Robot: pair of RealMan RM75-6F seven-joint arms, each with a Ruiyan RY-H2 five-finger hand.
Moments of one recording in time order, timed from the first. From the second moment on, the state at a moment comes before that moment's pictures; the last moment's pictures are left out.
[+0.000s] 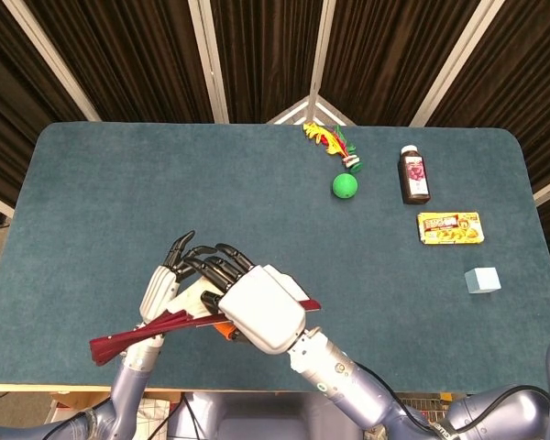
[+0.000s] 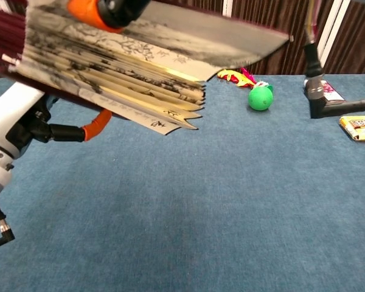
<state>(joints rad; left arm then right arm) -0.43 -1.88 -0.14 -1.28 1.65 1.50 -0.32 0.94 -1.42 0.29 -2.26 -1.17 1.21 -0.72</state>
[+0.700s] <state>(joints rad) -0.43 -1.82 -0.15 -1.16 1.64 1.55 -0.38 0.86 -1.28 0.28 -2.22 -1.19 1.23 -0.59</state>
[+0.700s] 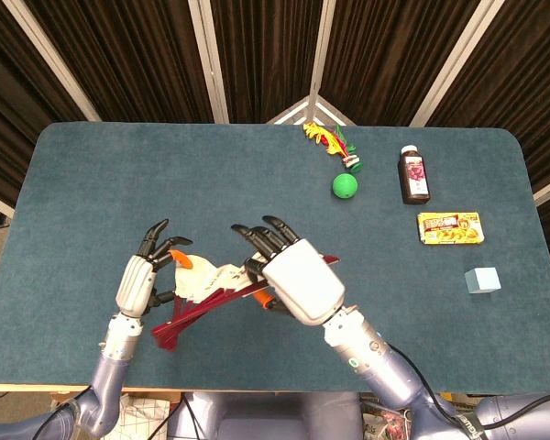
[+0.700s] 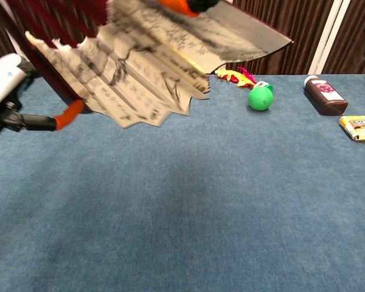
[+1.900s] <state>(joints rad) -0.47 -1.78 -0.15 -0.65 1.76 1.88 -0.28 0.69 -1.23 0.23 -1.88 -1.36 1.28 -0.28</state>
